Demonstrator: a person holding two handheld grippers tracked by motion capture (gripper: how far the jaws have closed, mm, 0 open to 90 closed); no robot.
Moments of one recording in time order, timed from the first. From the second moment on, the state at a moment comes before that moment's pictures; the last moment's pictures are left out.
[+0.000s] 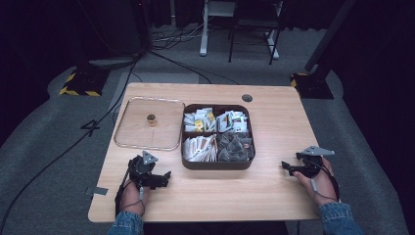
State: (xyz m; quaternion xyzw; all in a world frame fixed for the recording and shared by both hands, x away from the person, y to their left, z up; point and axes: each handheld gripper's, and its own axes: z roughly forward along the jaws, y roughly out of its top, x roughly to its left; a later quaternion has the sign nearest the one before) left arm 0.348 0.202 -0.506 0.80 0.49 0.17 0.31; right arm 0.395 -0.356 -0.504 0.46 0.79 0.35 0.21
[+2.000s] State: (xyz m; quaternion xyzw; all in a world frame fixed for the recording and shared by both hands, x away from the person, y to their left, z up) left arm 0.350 0.204 -0.506 0.80 0.49 0.17 0.31; right arm 0.497 -0.243 -0.402 0.43 0.80 0.41 0.12
